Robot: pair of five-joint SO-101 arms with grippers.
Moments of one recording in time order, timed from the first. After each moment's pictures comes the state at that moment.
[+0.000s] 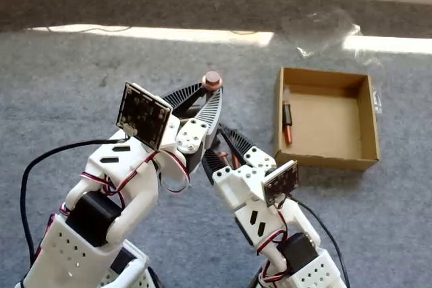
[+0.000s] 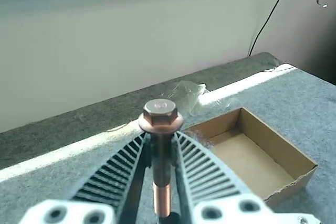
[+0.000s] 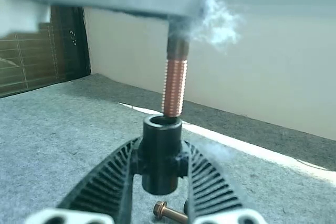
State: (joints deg) left arm 29.5 -65.5 43.4 39.9 5.9; right arm -38.5 -104.4 95.6 11.5 1.2
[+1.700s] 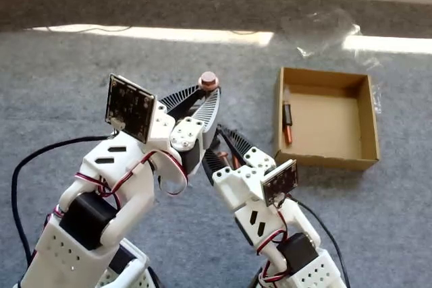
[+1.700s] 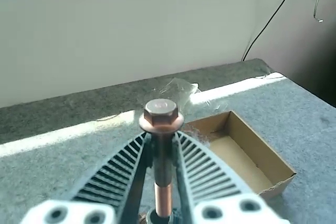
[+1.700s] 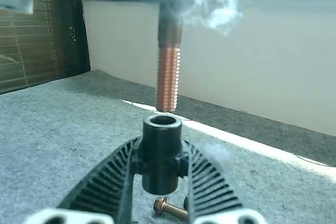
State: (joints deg) left arm 29.4 -65.5 39.6 44.1 13.4; right arm -38.5 -104.4 95.6 12.7 1.2
